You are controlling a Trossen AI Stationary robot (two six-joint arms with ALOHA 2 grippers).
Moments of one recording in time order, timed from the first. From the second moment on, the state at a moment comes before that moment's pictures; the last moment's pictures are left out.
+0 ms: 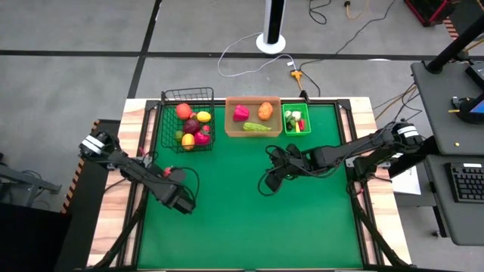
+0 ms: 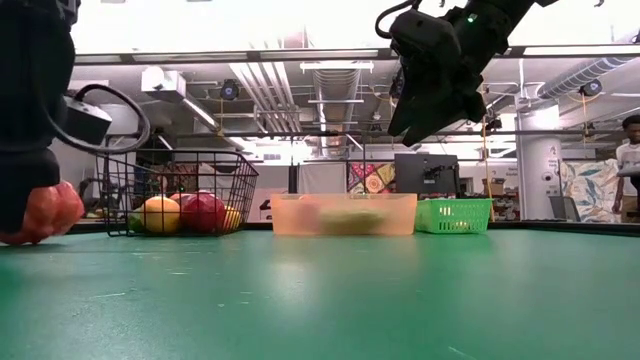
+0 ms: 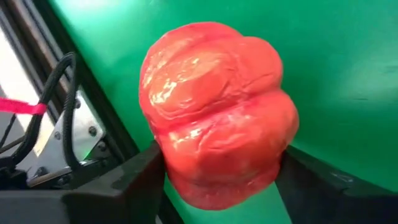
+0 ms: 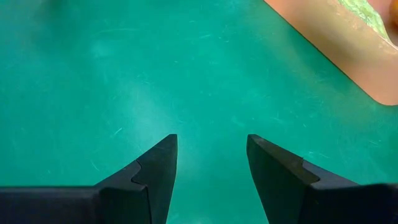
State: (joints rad) left arm -0.55 1.56 0.78 -1.22 -0.23 -1.45; right arm 0.16 1.50 1.00 -0.45 0.37 0.68
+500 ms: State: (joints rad) left arm -0.59 1.46 1.06 -1.19 -0.36 -1.16; right arm 0.18 1.50 1.00 -0.38 0.37 0.54
